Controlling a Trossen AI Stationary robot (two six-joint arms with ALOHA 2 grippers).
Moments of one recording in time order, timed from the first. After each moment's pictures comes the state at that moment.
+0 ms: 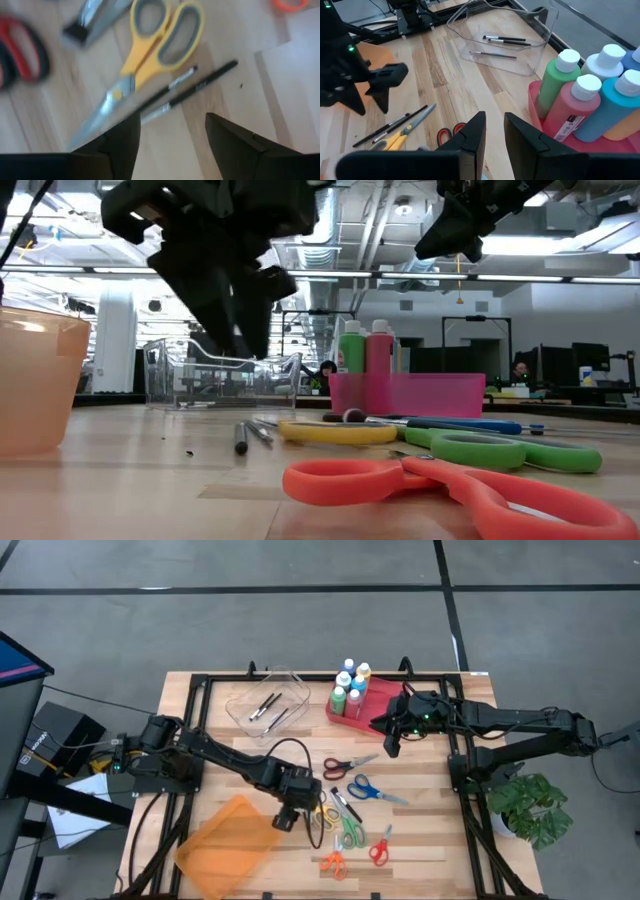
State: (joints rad) left arm -0.27 1.81 1.27 -0.67 0.02 0.07; right arm -0.14 1.04 0.87 -0.39 0.13 0.20
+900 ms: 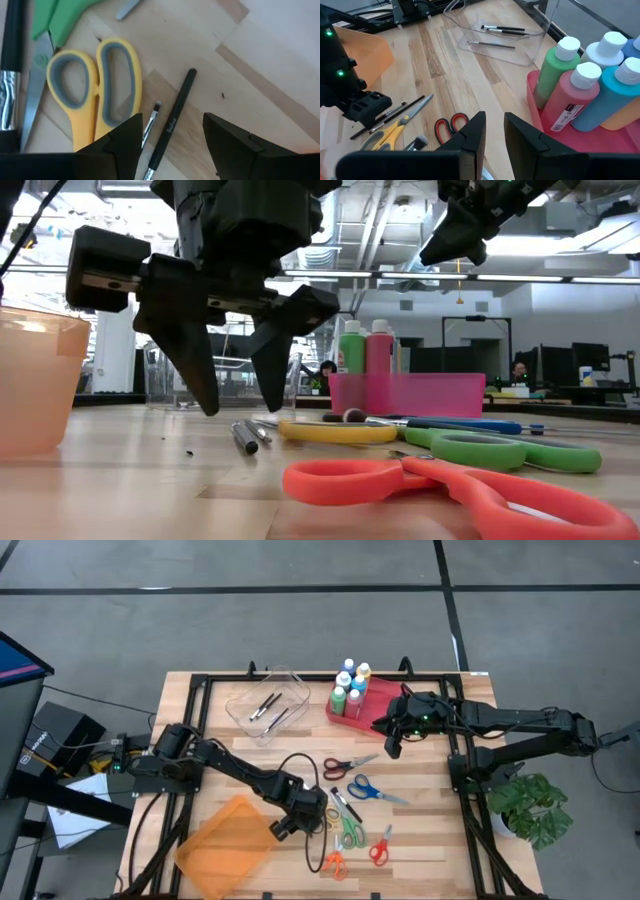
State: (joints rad) left arm -0.31 1.95 1.26 -0.50 0.13 0.52; right arm -0.14 1.04 0.87 -0.44 0.13 0.20
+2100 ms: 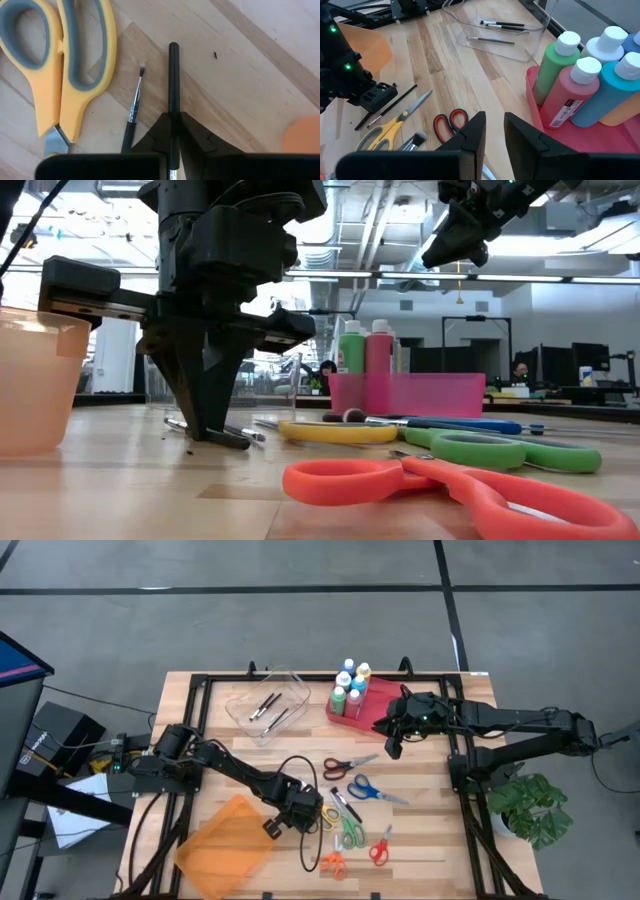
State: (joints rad) left arm -0.31 1.97 1.21 -0.57 0.08 0.52; right arm -0.14 1.04 0.87 -0.46 0.13 0.20
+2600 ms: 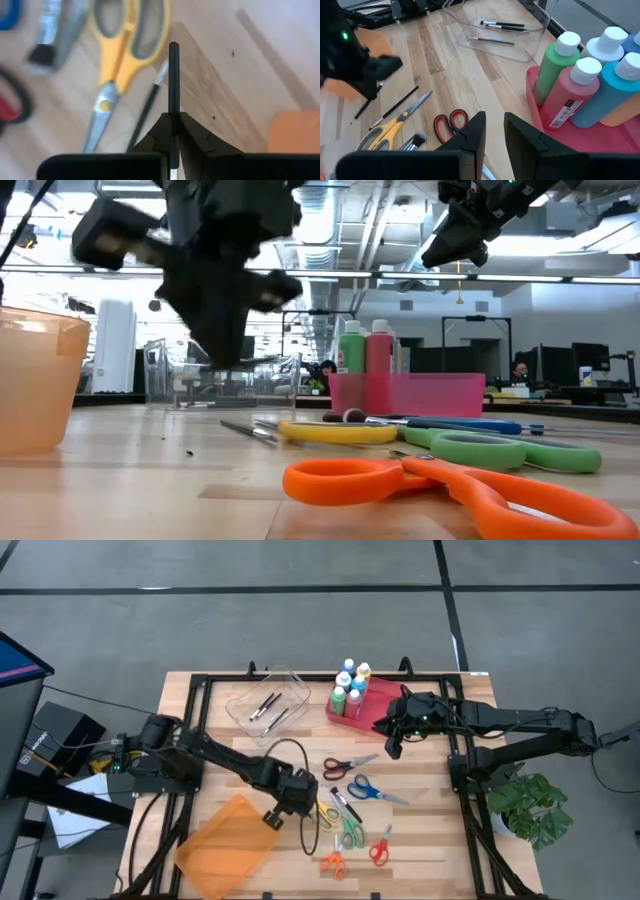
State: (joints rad) left arm -0.26 1.80 1.20 -0.63 0.06 0.36; right arm -0.14 1.04 0.87 -0.46 0.13 0.20
